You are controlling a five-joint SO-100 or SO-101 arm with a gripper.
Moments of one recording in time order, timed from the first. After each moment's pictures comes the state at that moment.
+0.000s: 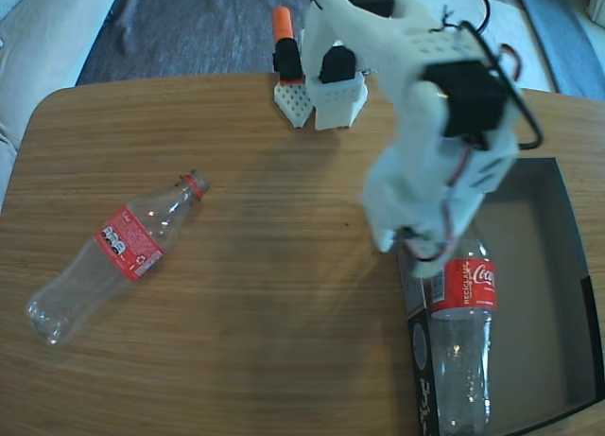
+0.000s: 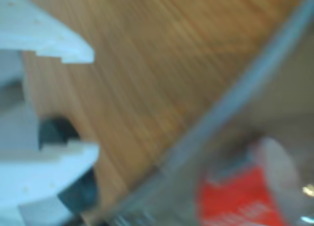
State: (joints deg) arm -14.2 77.6 59.8 94.4 -41.7
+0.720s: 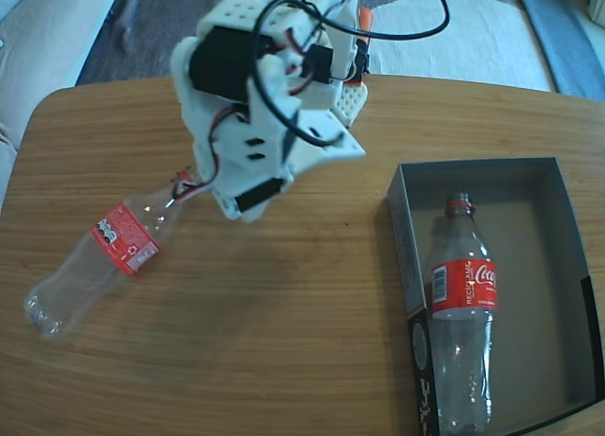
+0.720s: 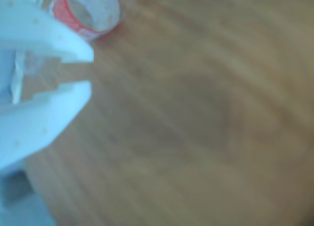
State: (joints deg) arm 18.9 91.8 83.5 89.6 -60.6
